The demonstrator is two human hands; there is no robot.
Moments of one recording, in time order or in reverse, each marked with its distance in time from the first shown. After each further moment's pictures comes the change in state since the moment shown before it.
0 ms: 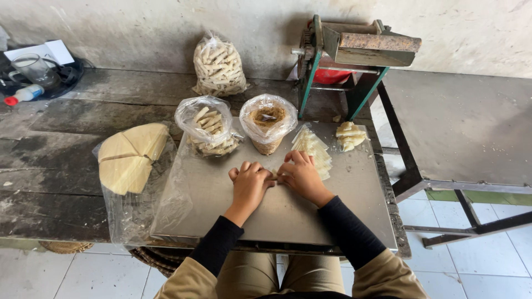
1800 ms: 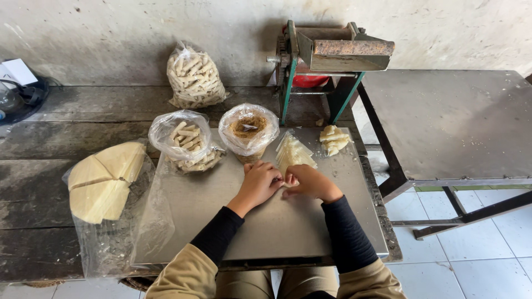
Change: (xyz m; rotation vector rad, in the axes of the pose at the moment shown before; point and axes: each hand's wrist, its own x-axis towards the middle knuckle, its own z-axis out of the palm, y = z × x) left_hand 0.060 0.012 0.043 -0.128 -0.209 0.220; right_hand -0.002 0.049 -0.039 0.257 -0.349 0.197
